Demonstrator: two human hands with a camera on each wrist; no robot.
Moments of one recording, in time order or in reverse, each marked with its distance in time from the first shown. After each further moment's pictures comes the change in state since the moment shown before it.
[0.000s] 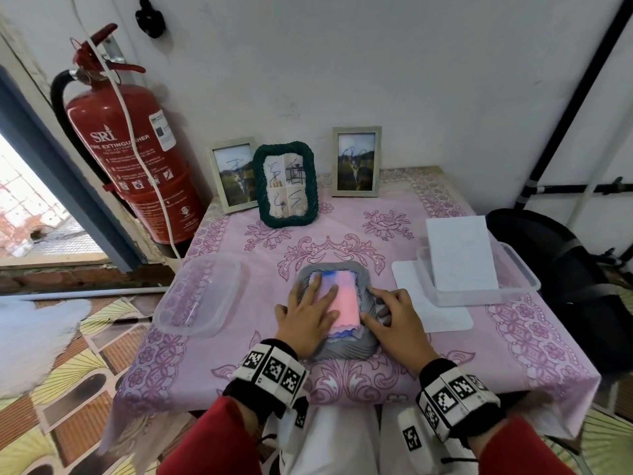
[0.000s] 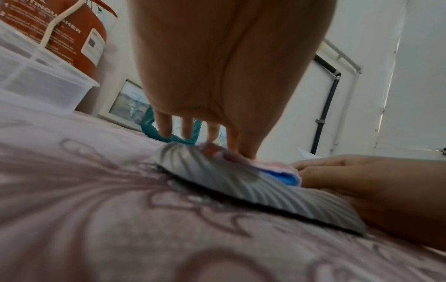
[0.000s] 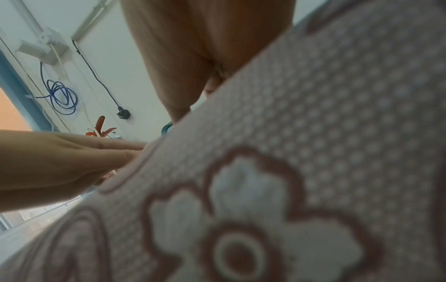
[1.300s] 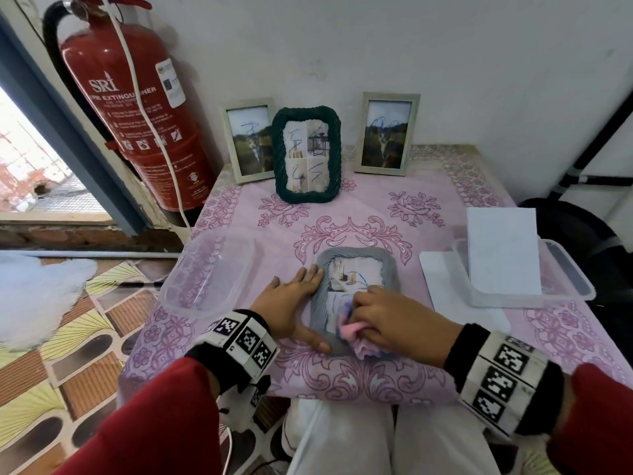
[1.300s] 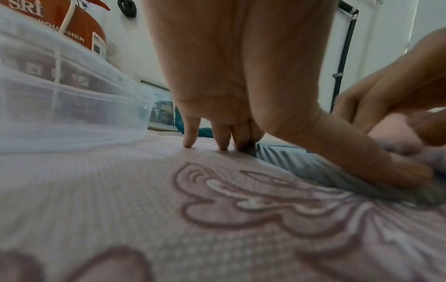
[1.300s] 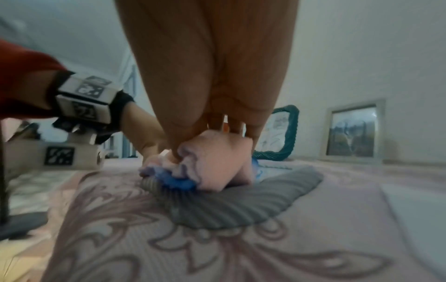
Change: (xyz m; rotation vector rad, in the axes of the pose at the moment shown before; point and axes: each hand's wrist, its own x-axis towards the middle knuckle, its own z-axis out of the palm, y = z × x) left_hand -0.002 -0.057 -0.030 -0.005 -0.167 0.125; right_hand 0.022 -0.064 -0.007 -0.654 -0.714 -0.639
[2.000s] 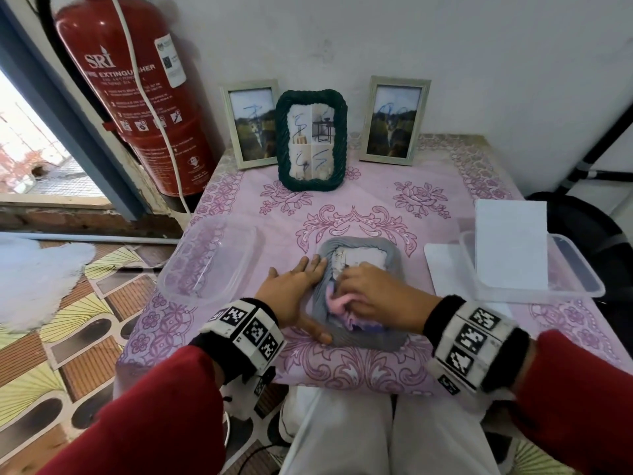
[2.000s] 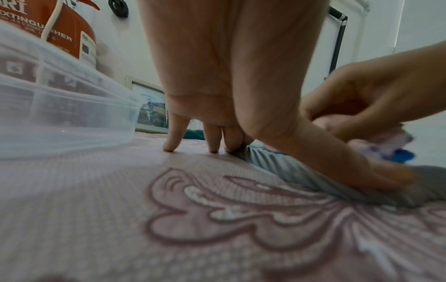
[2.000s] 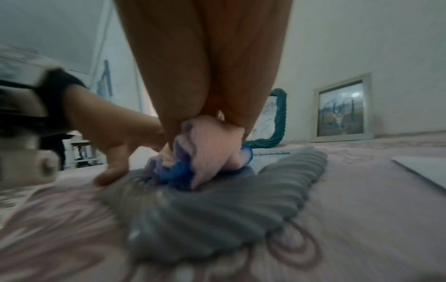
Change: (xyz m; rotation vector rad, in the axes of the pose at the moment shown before) left_hand 0.000 0.008 -0.002 0.061 -0.022 -0.047; right_hand 0.032 0.006 -0.002 0.102 -0.015 -0.013
